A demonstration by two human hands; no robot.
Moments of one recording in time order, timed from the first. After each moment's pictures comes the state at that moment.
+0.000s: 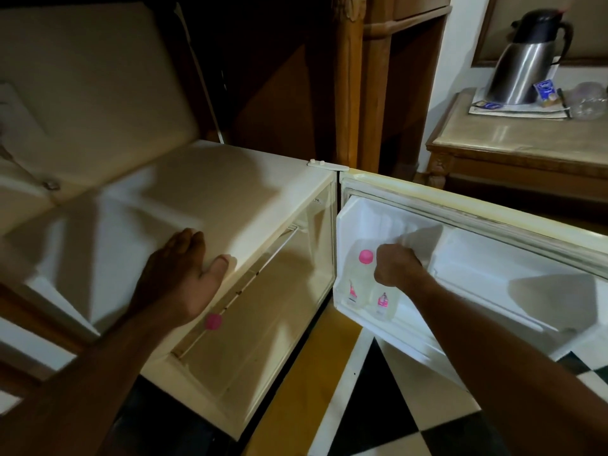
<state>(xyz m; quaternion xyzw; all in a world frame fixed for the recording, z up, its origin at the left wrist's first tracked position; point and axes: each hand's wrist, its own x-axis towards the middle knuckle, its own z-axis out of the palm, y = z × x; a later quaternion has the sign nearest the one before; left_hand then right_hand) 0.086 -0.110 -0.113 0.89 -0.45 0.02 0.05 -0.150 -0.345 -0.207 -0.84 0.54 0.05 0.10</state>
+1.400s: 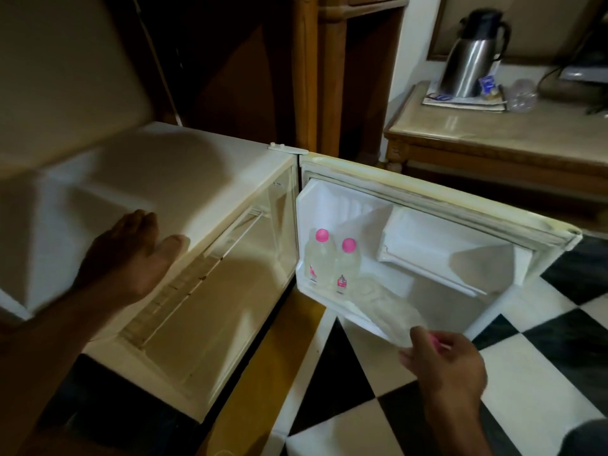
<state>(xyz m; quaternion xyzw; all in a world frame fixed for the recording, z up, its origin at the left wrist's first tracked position) 0.086 -0.104 -0.111 0.88 -0.46 0.00 0.06 -0.291 -0.168 -0.241 -0.36 0.71 -0.44 0.42</state>
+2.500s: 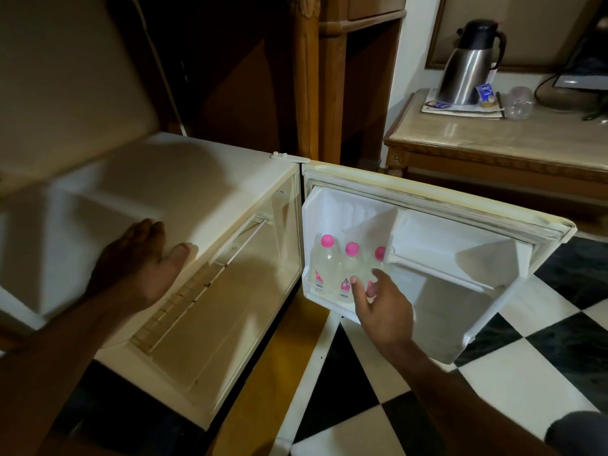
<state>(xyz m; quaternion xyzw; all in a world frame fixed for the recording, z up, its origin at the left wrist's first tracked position) 0.093 -0.108 -0.117 0.89 -0.46 0.02 0.05 -0.220 -0.241 -0.260 -0.70 0.60 -0.36 0.17</state>
